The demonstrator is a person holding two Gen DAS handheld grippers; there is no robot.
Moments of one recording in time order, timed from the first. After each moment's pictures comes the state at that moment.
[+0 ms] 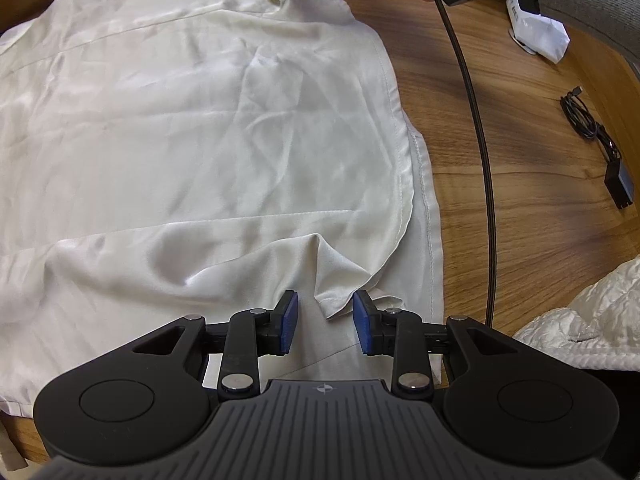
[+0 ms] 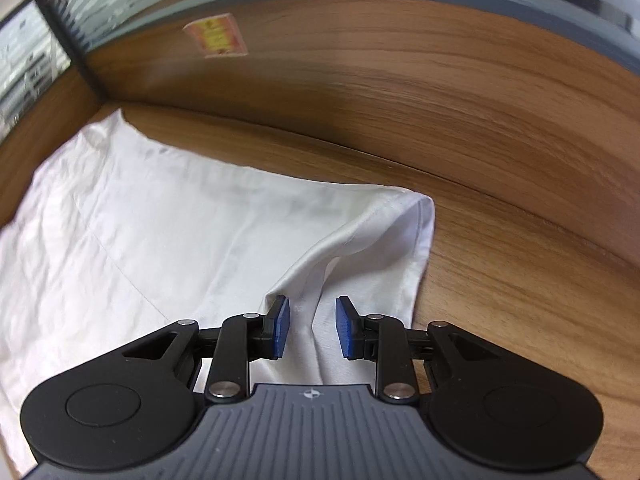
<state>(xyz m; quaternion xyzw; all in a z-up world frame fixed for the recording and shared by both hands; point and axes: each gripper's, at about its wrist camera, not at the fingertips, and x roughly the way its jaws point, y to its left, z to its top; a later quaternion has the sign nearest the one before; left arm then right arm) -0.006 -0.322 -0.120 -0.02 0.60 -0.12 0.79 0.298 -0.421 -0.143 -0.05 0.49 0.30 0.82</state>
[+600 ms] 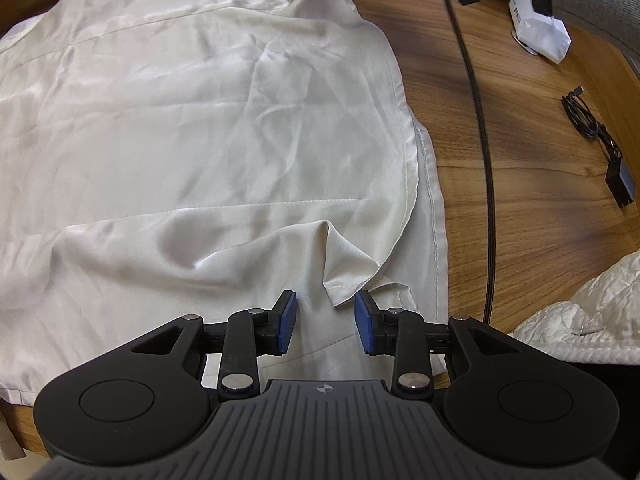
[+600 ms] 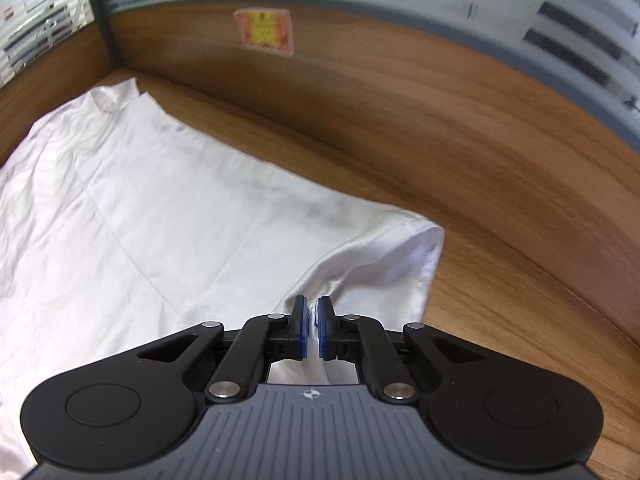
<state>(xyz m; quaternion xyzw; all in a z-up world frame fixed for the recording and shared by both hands) -0.017 -0.318 -0.118 -0.03 0.60 -0.12 0.79 0.278 -0.417 -0.121 -0.11 0.45 0.29 0.84</state>
